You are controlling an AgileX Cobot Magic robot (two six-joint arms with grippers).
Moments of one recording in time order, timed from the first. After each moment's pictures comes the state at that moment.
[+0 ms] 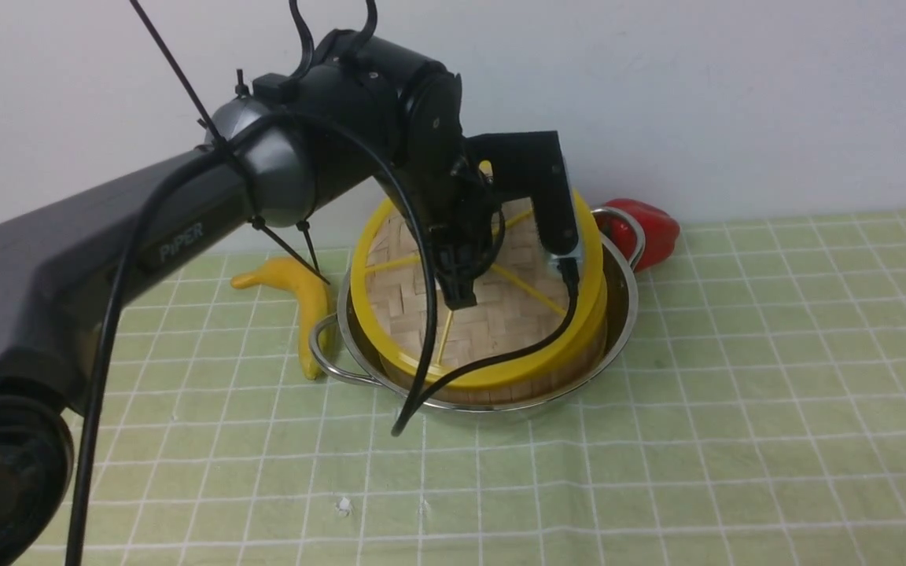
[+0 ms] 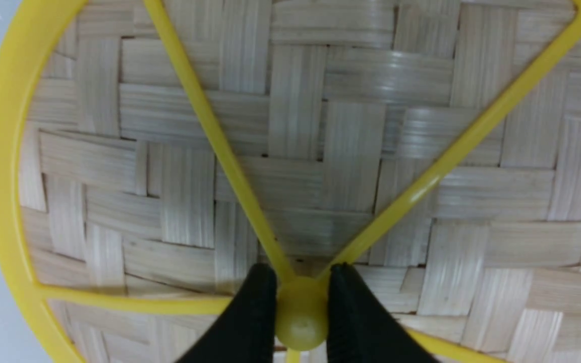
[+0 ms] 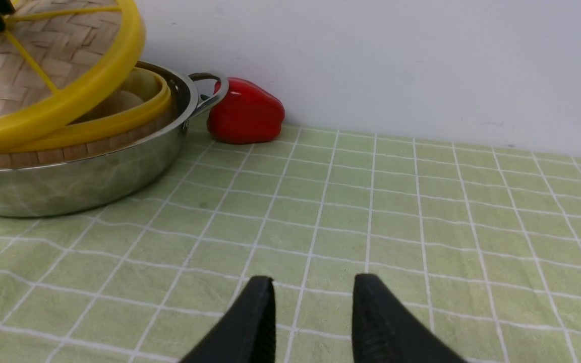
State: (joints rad) right arm 0.14 0.01 0.01 -0.05 0.34 0.10; left arm -0.53 2.05 -1.80 0.16 0.89 0.88
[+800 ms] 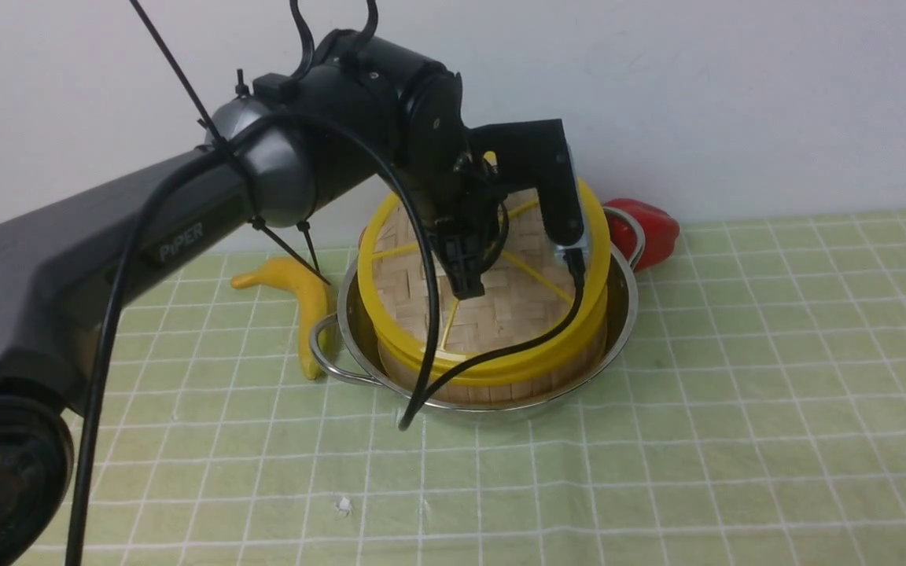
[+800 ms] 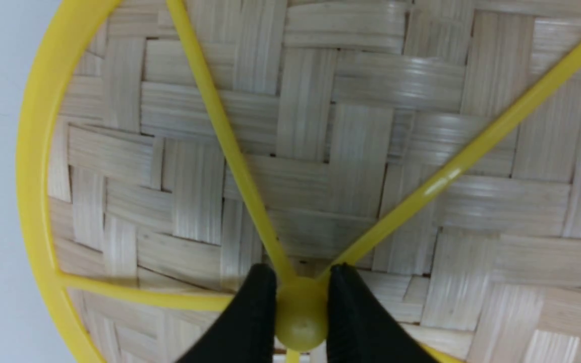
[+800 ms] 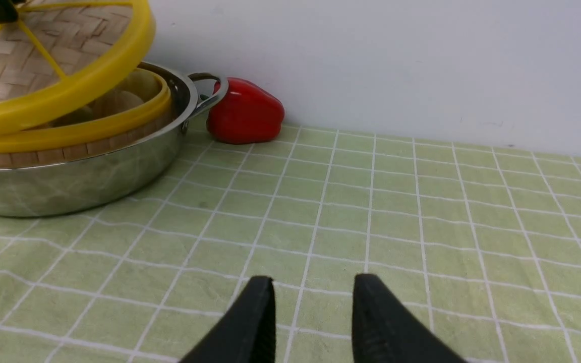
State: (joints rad) right arm 0.14 0.01 0.01 -0.05 0.34 0.10; left arm -0.53 2.05 -1.80 0.16 0.83 0.88
